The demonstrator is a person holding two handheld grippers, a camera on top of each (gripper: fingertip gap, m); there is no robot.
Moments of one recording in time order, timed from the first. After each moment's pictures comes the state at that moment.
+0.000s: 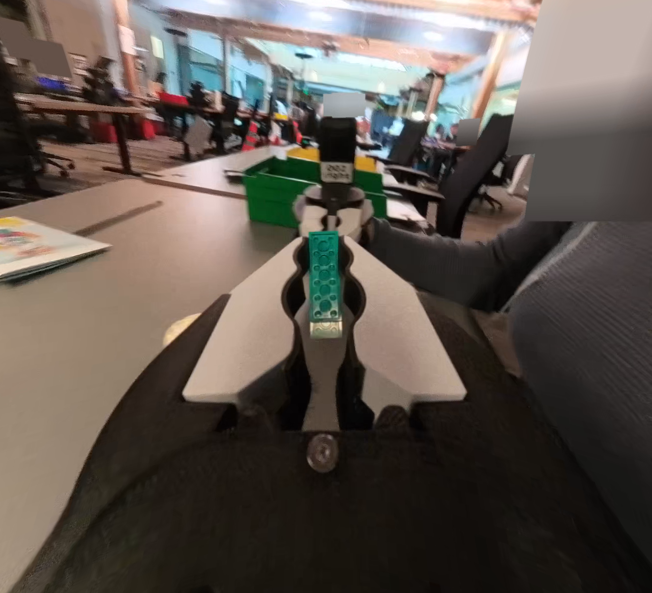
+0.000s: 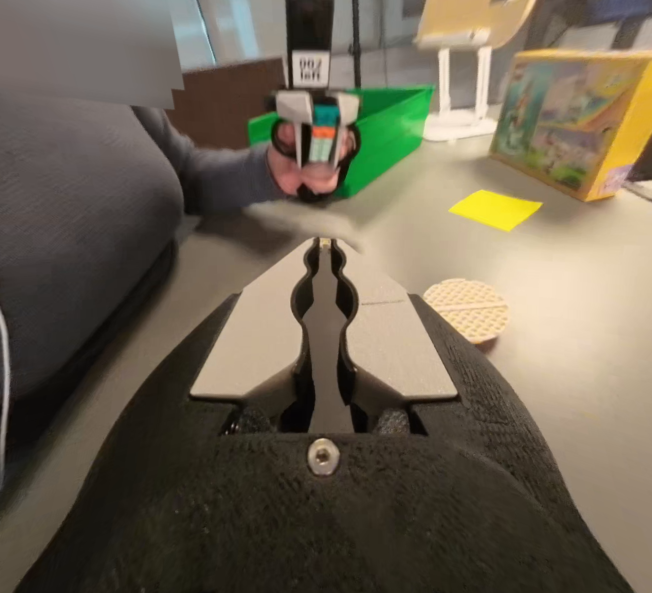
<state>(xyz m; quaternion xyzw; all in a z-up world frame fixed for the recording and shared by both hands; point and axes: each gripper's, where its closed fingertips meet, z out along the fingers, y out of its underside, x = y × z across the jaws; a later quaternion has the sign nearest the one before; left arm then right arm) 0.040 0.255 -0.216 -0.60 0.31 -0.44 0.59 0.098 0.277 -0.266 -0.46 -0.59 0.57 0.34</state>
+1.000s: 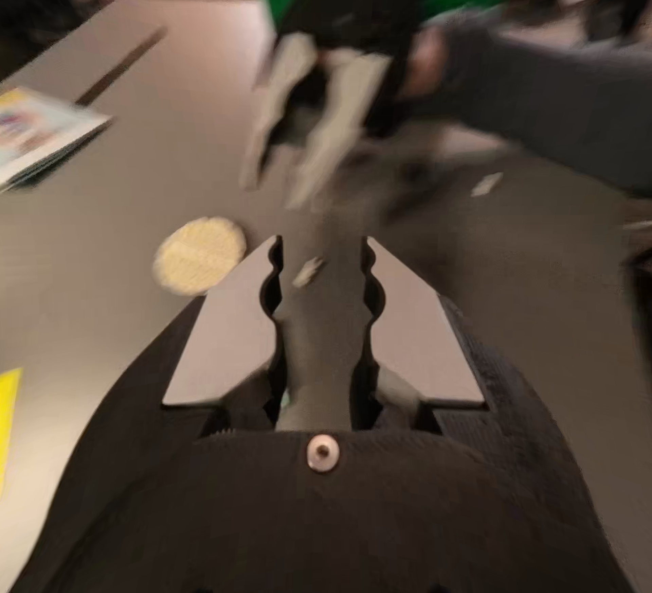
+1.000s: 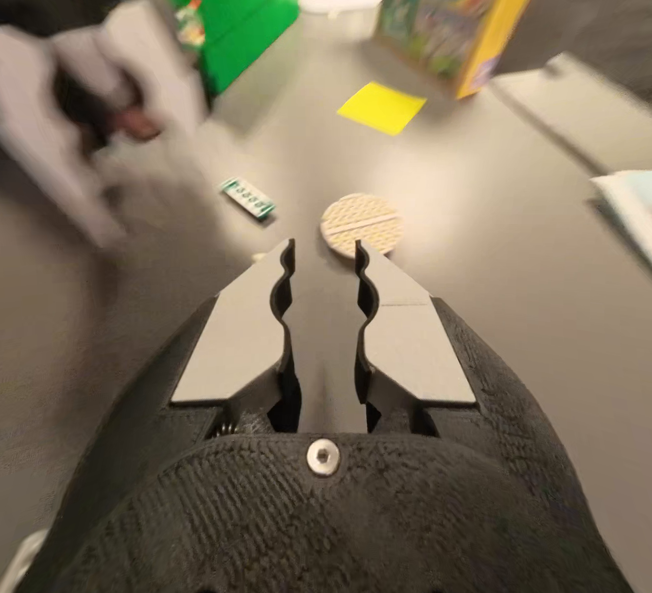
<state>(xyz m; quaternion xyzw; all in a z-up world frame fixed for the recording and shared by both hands) 0.090 0.264 -0.302 -0.75 0.41 -0.22 0.47 0.094 0.331 -0.314 -0.59 -0.61 0.36 0.39</state>
